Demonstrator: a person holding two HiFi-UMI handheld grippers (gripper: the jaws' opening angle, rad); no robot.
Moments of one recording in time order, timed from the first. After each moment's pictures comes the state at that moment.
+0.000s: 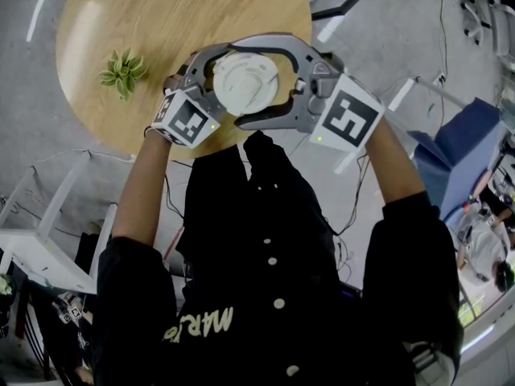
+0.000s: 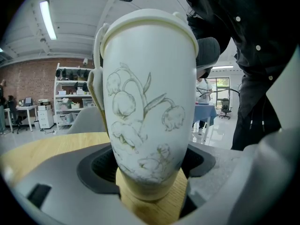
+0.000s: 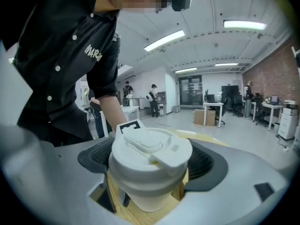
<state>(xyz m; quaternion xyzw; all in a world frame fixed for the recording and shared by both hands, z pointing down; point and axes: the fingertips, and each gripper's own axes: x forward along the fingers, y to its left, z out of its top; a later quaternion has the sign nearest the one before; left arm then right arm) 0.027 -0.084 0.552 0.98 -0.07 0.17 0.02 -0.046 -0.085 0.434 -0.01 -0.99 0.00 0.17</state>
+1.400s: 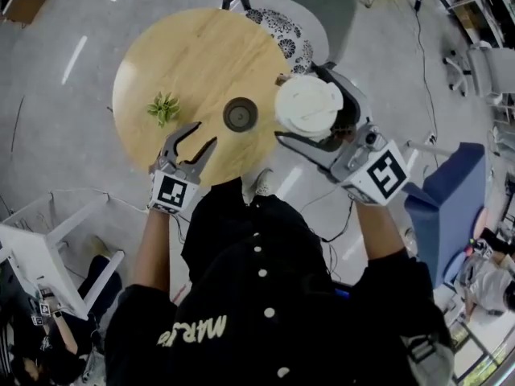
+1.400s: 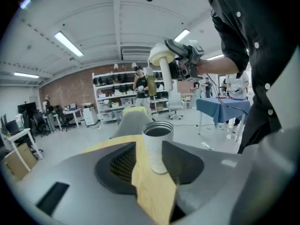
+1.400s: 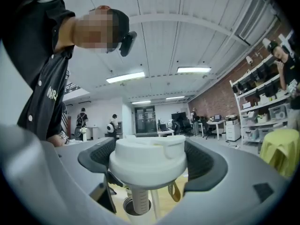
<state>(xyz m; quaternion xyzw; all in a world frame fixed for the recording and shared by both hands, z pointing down) -0.083 -0.048 0.418 0.93 -0.30 0.22 0.03 0.056 -0.094 0.207 0.30 -0.95 0.05 -0.01</state>
